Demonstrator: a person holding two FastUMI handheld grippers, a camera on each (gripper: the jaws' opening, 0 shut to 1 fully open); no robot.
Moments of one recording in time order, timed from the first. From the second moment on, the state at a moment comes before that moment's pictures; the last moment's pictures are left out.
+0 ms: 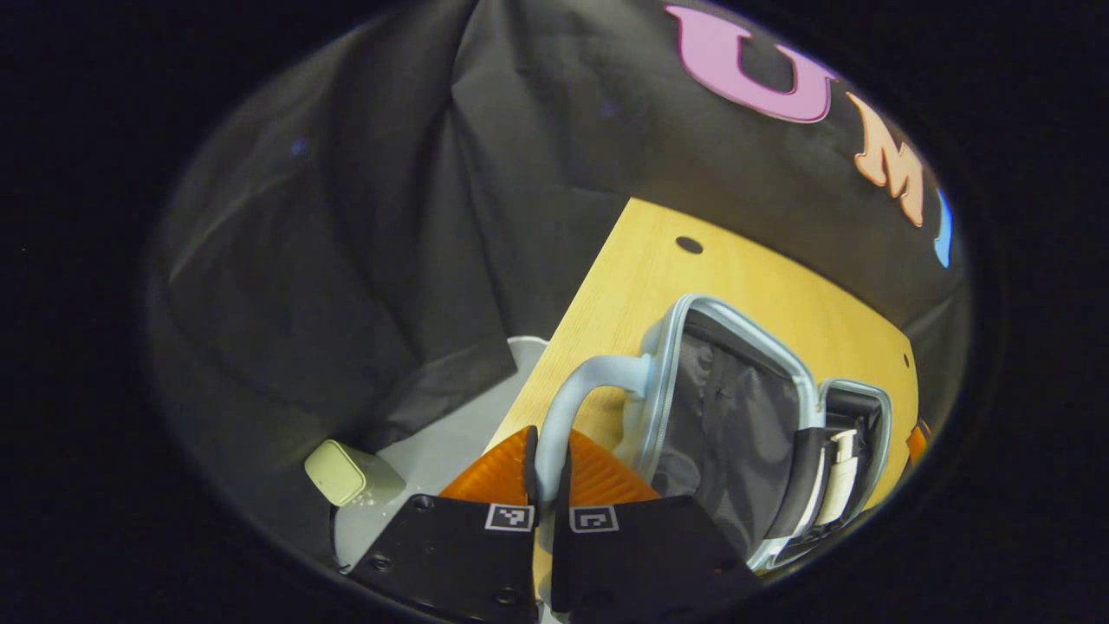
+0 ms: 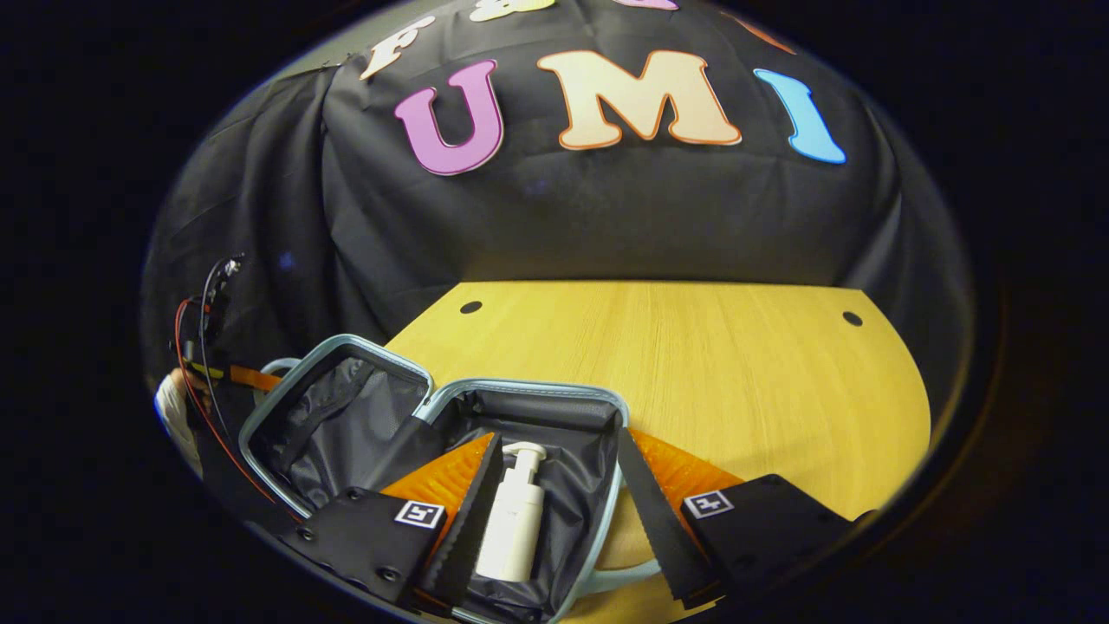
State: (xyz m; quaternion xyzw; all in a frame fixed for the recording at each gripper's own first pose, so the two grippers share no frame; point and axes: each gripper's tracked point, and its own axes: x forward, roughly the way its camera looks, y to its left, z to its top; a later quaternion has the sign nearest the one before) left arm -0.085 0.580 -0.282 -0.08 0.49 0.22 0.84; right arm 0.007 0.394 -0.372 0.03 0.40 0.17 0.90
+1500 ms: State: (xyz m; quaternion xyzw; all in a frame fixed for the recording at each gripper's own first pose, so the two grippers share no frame) left arm 0.019 0.220 -0.136 -0.08 0.36 -0.05 0.93; right arm -0.019 0.224 -0.247 0.01 0.26 0.14 0.96
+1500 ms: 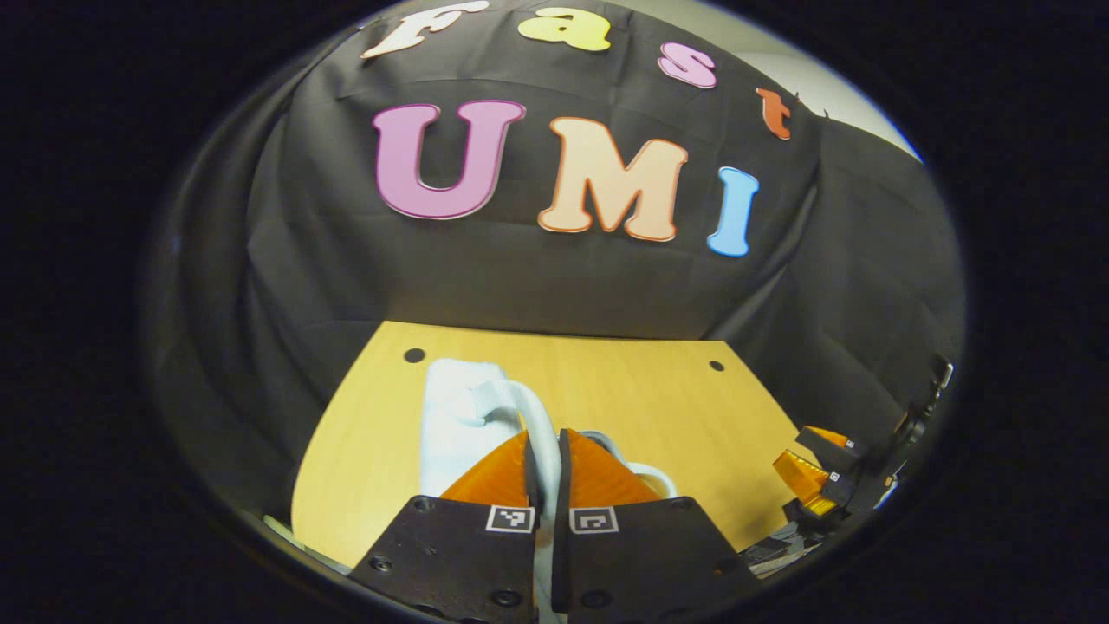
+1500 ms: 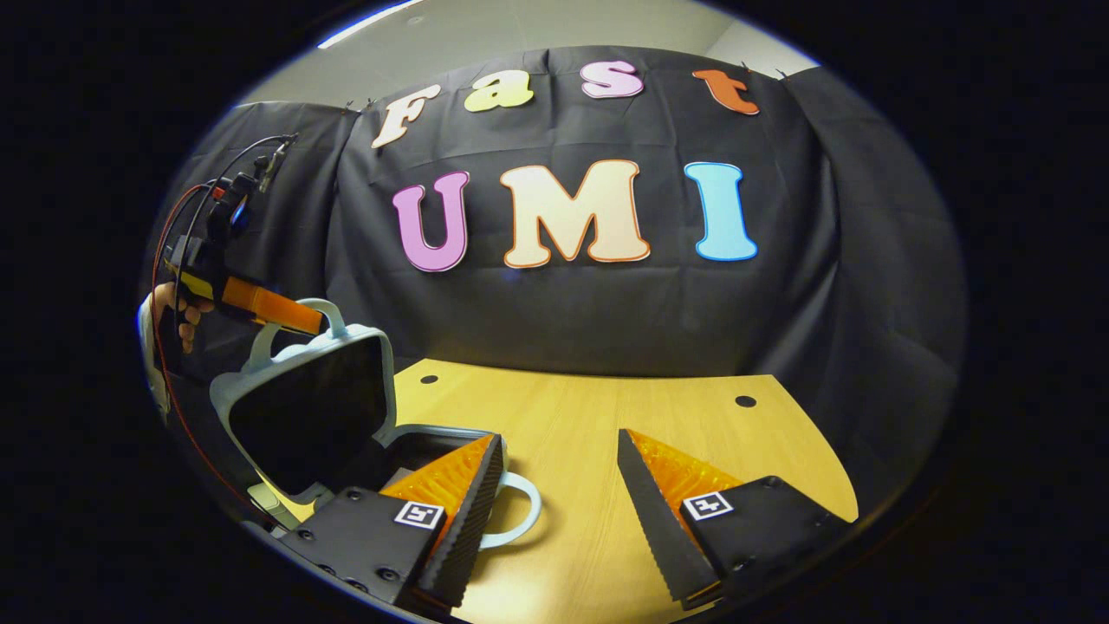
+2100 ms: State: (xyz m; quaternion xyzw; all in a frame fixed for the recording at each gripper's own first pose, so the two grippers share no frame) left arm 0.012 0.087 -0.224 -0.09 0.43 -0.13 0.89; right arm -0.032 0.141 -0.240 0.00 0.26 0.08 0.96
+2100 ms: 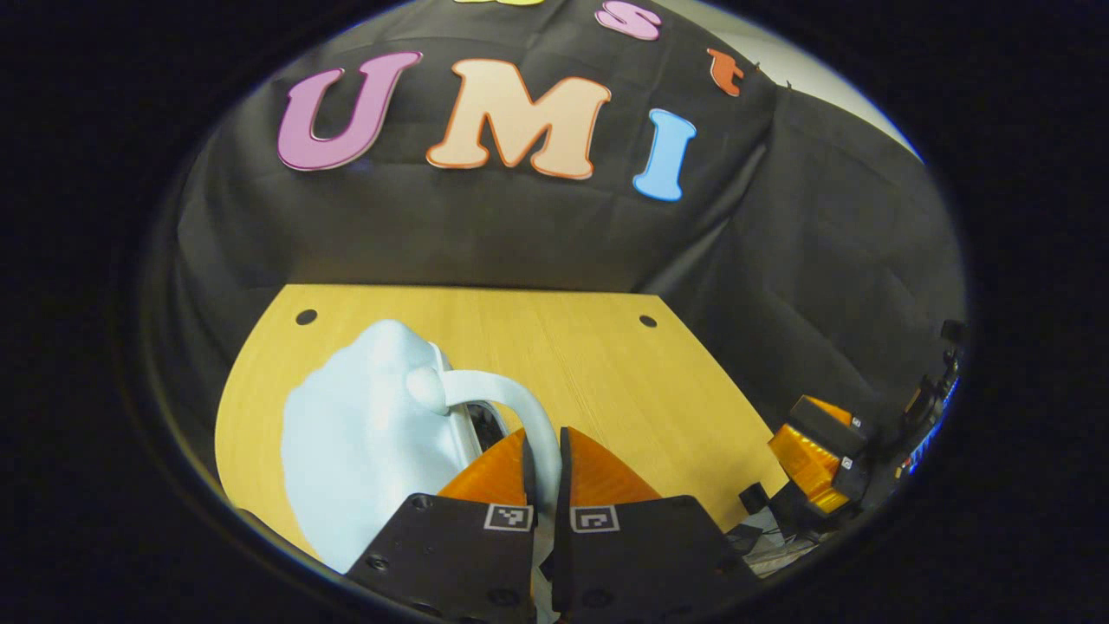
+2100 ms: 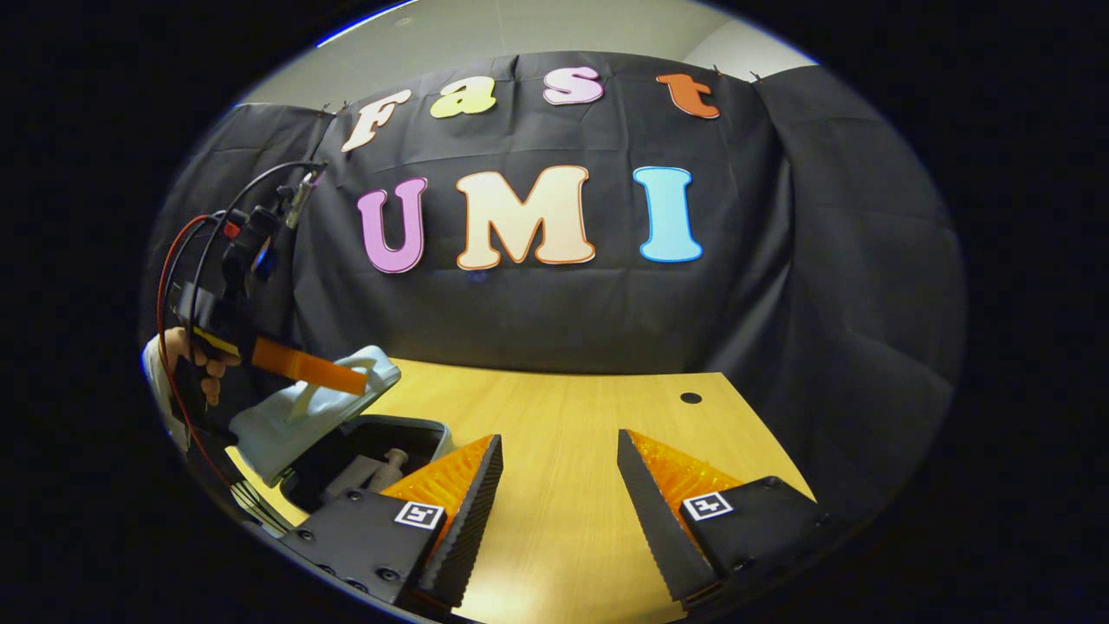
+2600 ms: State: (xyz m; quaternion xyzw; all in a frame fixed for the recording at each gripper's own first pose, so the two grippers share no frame) left arm -0.005 0.042 -0.311 -0.07 0.47 -0.13 0.87; right arm -0.042 0.090 -0.240 -0.01 0.27 0.04 0.96
